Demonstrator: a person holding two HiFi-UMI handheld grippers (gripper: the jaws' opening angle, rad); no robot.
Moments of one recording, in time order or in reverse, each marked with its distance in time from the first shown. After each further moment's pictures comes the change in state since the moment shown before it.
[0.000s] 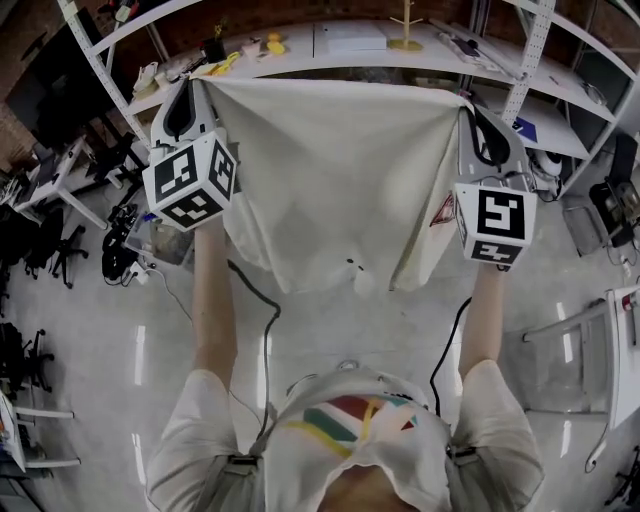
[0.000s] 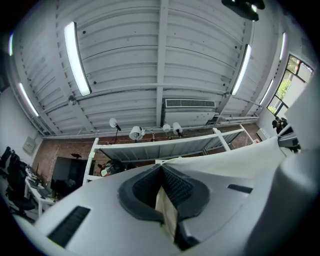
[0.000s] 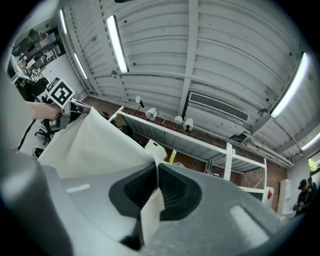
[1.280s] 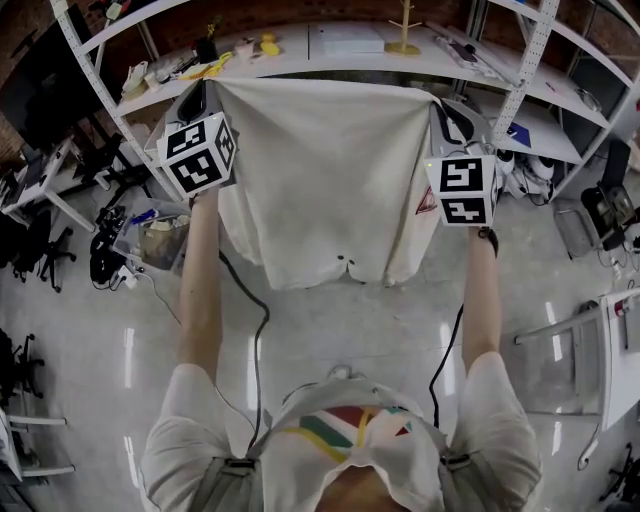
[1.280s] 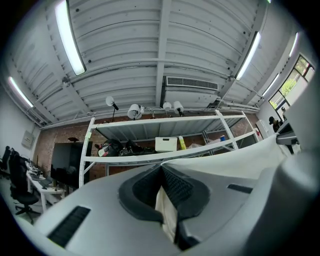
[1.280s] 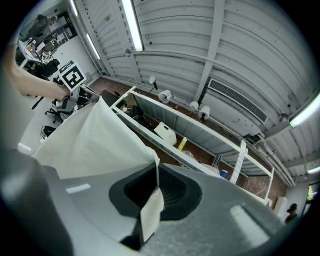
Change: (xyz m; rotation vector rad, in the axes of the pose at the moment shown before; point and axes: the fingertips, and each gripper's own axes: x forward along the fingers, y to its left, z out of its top) left arm 0.073 0.027 -0.097 -0.005 0.210 -0.021; right arm 0.089 0.036 -0.055 -0.154 0.172 0.087
